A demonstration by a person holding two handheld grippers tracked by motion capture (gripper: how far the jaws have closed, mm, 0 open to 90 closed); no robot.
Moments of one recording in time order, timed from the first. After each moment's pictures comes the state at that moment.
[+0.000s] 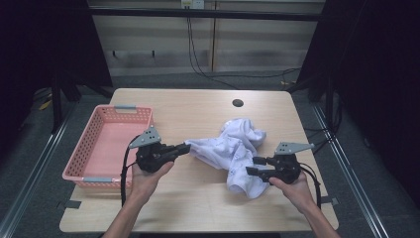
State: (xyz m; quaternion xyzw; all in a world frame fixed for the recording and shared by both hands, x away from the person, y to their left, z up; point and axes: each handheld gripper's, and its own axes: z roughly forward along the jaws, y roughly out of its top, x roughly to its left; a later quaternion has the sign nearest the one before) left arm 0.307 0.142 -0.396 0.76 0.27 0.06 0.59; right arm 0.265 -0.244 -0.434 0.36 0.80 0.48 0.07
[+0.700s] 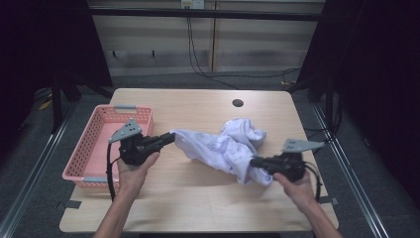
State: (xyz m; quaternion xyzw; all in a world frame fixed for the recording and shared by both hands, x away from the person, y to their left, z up) left arm 0.308 0.180 -0.372 0.72 0.32 0.11 0.60; right arm 0.260 -0.256 -0.407 0.35 0.76 0.54 0.08
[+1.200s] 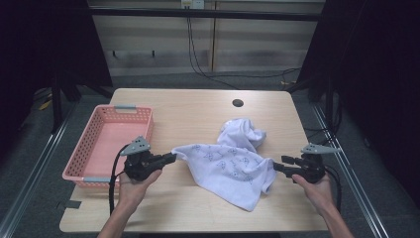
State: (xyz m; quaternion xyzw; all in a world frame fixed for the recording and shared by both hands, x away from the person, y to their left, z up) left arm 0.293 0.171 -0.421 0.78 0.33 0.07 0.53; right arm 0.264 -0.324 -0.458 0.47 0.75 0.45 0.14
